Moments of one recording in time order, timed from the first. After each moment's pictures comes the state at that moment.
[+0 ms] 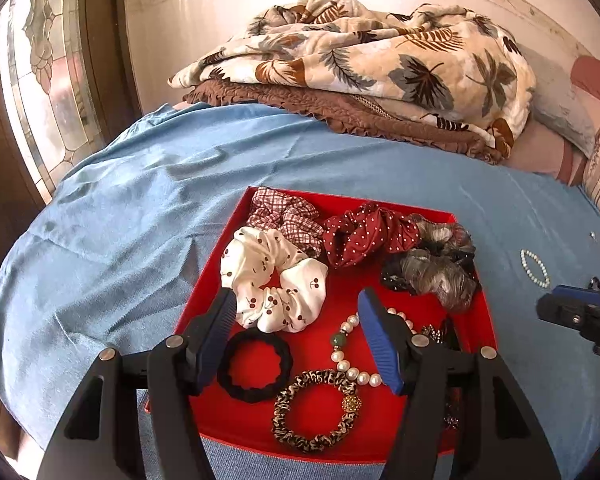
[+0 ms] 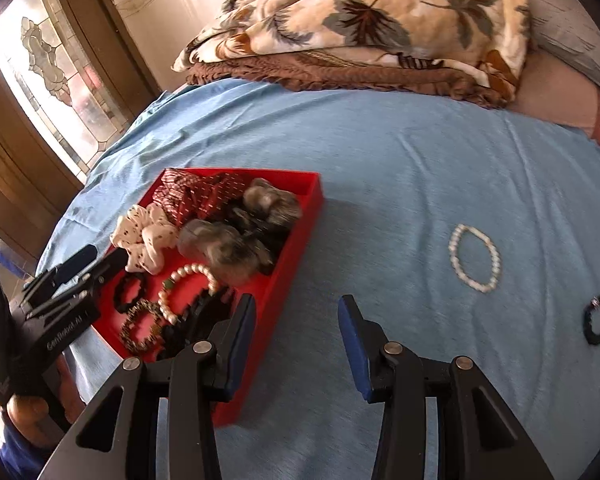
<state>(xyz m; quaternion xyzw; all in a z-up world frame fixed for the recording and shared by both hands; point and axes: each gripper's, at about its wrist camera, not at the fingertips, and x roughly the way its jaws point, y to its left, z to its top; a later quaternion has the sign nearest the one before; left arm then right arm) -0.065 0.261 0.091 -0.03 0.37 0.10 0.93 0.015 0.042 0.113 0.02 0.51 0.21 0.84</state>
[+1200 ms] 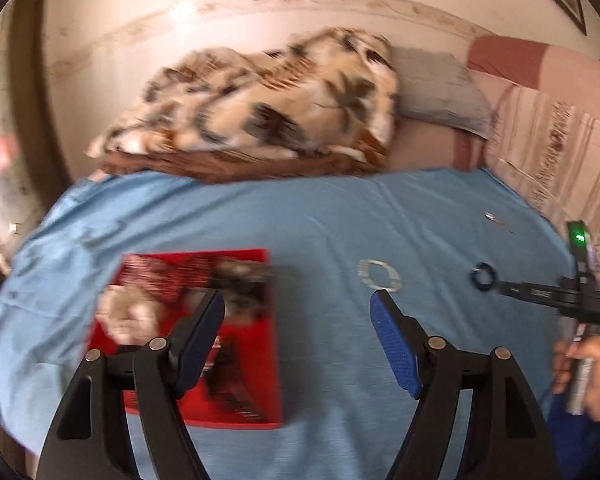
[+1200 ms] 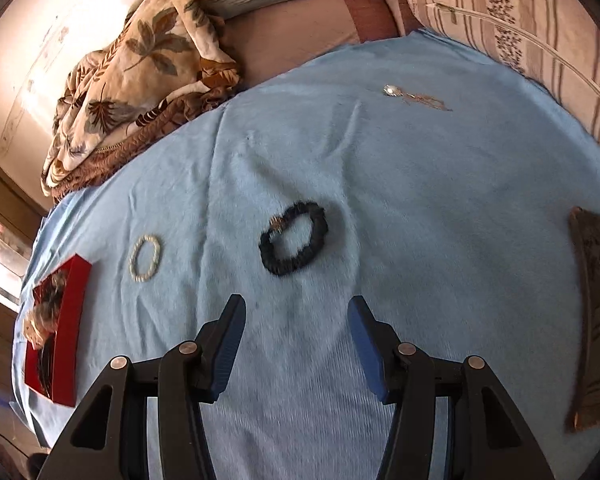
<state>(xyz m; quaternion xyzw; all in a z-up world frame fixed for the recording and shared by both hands) -0.097 0.084 0.164 0.02 0.33 -0.04 0.94 -0.005 -0.241 0.082 0.17 0.49 0.00 0.85</state>
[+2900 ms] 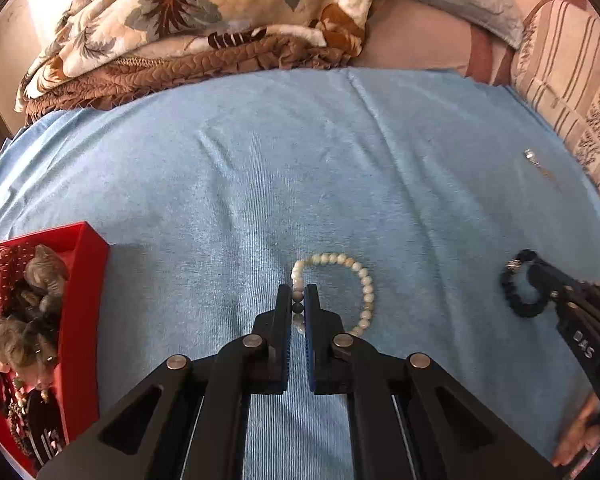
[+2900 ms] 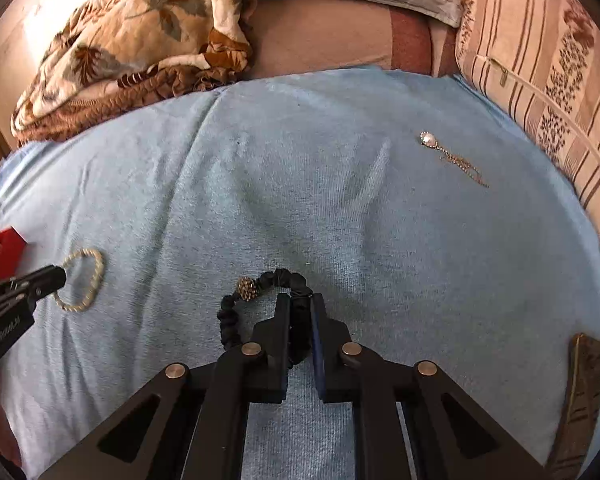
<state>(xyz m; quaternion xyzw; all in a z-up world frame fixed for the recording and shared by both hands) 0.068 -0.015 0.044 0.03 0.48 -0.05 0.88 0.055 -0.223 0.060 0.04 0.50 -0.02 0.87</state>
